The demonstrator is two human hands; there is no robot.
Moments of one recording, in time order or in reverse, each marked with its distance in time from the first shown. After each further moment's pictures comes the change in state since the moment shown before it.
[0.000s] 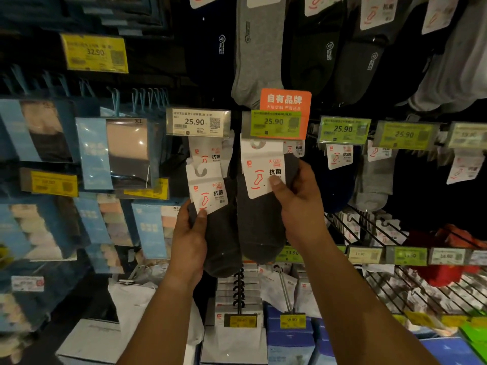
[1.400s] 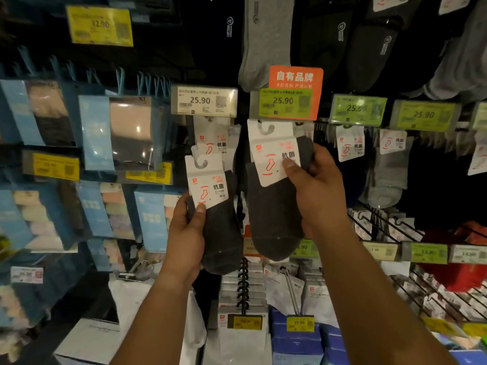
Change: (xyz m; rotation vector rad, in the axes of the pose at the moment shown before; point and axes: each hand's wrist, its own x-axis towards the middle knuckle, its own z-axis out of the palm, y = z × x) left_hand 0.003 -0.024 -0.021 0.040 -0.002 0.062; right_hand -0.007 -0.005 -0.006 -0.047 0.016 -0.079
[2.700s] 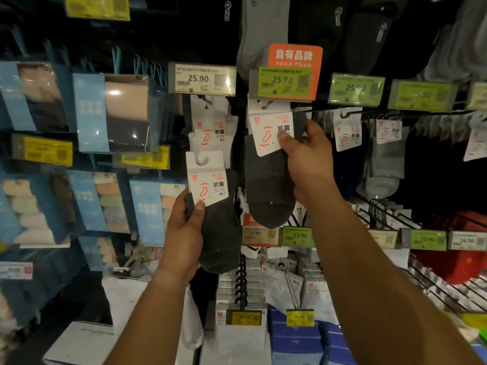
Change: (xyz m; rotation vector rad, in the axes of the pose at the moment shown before) left_hand -0.012 -0.016 -0.010 0.062 -0.030 0.022; right_hand 0.023 0.008 0.014 -0.022 0.082 0.048
